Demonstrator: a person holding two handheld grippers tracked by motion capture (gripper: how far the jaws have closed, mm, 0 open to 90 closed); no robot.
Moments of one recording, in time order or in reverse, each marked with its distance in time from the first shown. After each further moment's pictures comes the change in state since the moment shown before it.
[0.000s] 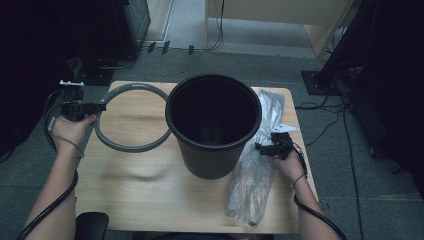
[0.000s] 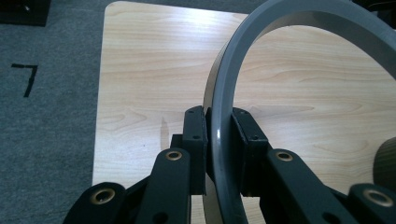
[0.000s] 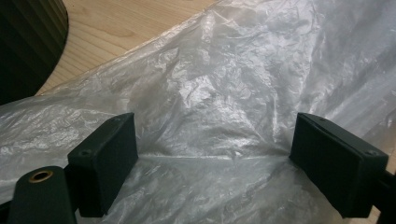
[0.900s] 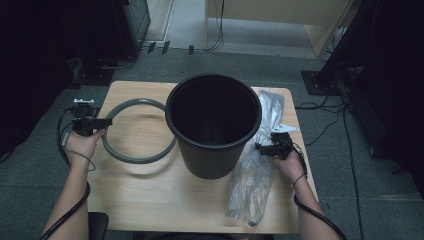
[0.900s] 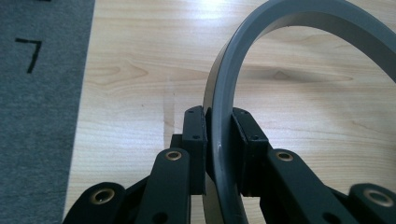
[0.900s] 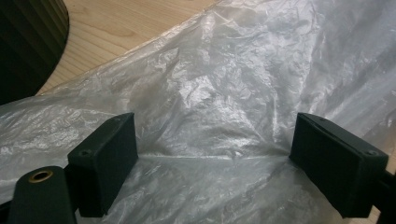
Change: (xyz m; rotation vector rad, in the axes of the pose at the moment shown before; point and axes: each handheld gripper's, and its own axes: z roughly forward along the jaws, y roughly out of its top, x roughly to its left) left arm 0.002 -0.046 0.035 0.037 0.035 -0.038; right arm 0.000 0.000 0.000 0.001 0.001 0.000
